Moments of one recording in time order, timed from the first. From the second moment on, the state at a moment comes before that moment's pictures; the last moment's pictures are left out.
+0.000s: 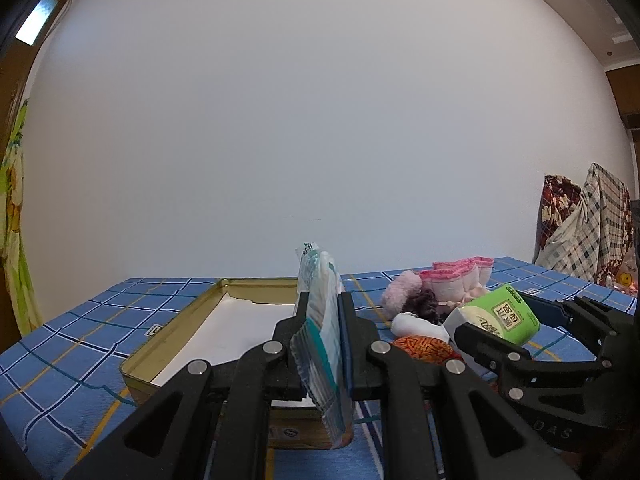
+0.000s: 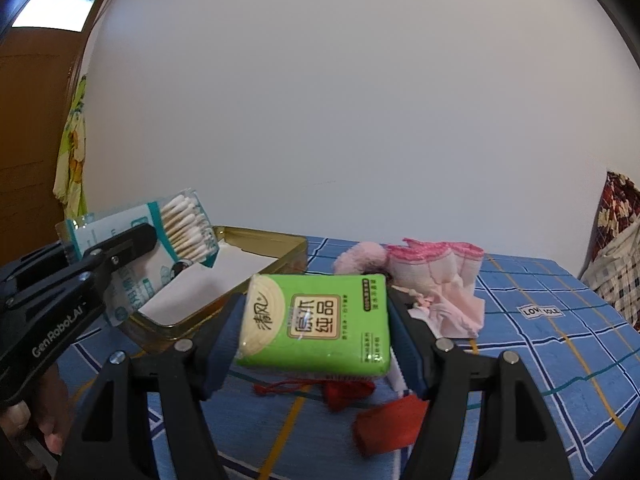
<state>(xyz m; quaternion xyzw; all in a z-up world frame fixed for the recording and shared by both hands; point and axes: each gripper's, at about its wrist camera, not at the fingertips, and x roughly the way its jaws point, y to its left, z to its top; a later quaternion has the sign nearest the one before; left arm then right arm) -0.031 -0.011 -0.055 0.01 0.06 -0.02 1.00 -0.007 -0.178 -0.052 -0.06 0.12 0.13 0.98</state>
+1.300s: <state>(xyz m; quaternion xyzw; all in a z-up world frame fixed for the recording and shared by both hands) 0.017 0.060 -0.035 0.01 0.17 -0.02 0.99 0.049 -0.119 -0.011 -0.09 0.18 0.23 0.95</state>
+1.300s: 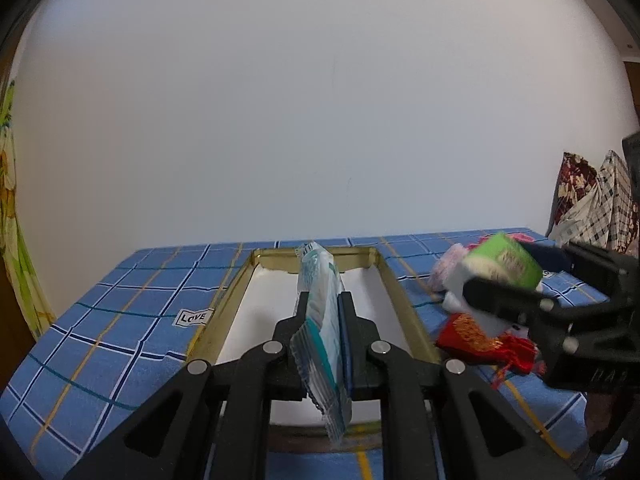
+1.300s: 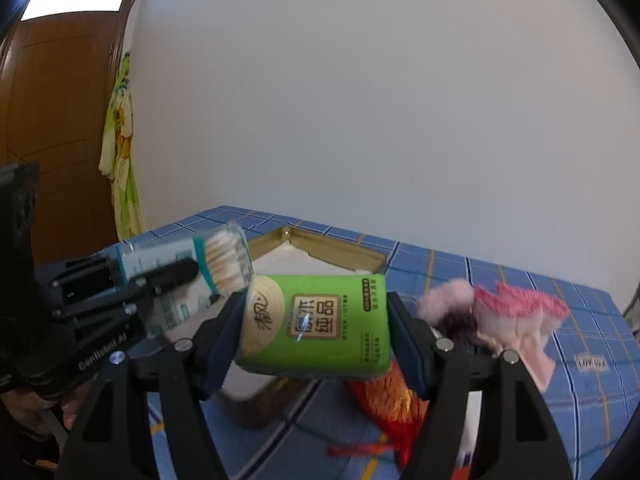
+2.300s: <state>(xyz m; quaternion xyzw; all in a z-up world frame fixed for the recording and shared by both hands) 0.165 0.097 -0.023 0.04 0.32 0.01 0.95 0.219 -0.053 -0.036 -0.13 0.31 0.23 0.92</state>
